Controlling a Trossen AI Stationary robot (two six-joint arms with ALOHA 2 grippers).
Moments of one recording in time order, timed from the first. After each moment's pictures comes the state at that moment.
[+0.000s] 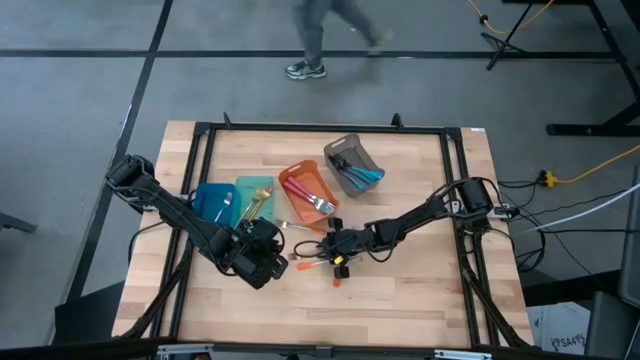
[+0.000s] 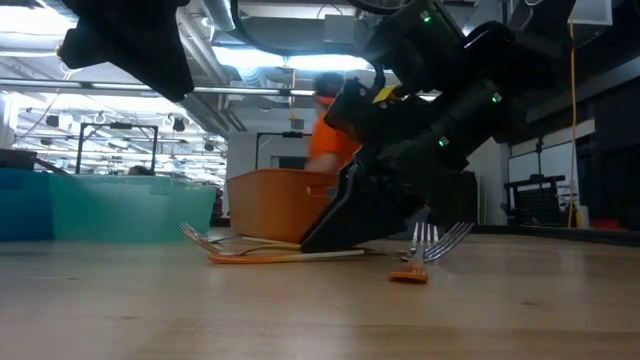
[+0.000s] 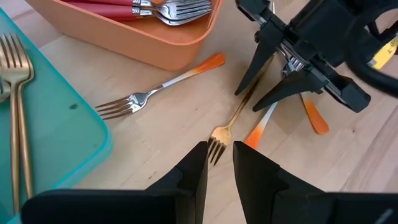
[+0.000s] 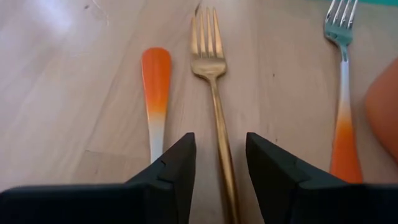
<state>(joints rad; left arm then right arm) -0.56 1.53 1.11 -0.79 -0.60 -1.36 0.24 2.01 0.94 0.40 0.09 0.02</state>
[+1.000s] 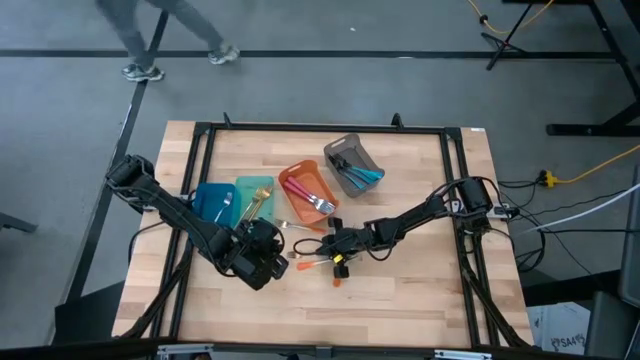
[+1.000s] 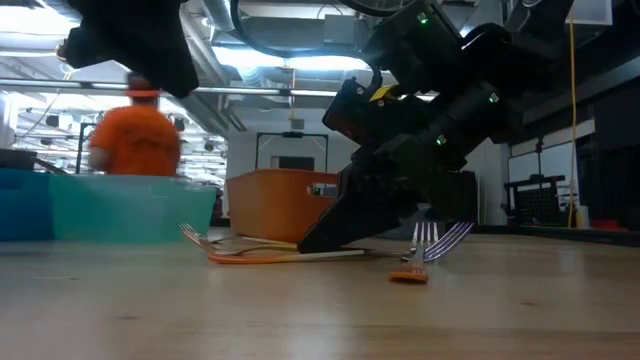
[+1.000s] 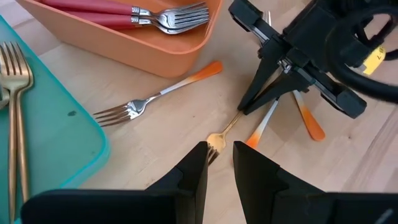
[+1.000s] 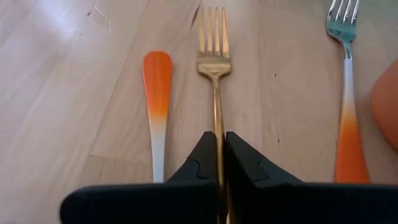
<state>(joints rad) -0.57 1.53 1.11 -0.78 -0.63 -1.36 0.23 2.01 0.94 0.40 0.07 0.06</state>
